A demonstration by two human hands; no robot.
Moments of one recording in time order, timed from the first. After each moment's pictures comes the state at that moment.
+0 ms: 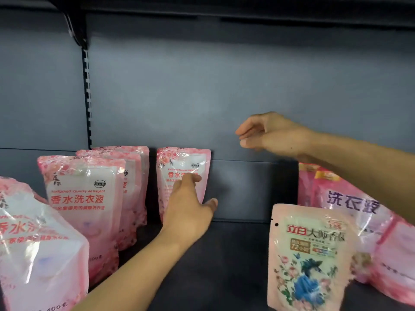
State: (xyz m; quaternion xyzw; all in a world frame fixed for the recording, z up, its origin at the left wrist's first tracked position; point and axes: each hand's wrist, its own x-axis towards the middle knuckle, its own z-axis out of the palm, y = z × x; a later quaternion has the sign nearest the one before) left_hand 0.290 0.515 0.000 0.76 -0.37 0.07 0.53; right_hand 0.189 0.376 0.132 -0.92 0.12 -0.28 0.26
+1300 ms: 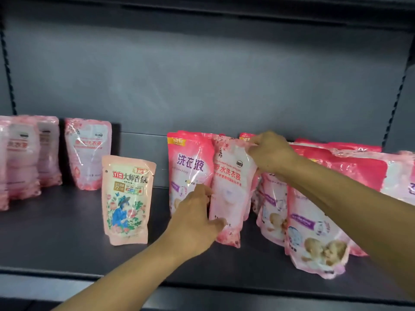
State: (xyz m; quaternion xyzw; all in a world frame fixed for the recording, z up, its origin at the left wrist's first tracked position) left_hand 0.000 0.364 -0.033 0.79 -0.43 -0.02 0.43; right_hand -0.064 0.214 0.078 -0.89 0.27 -0.31 0.20
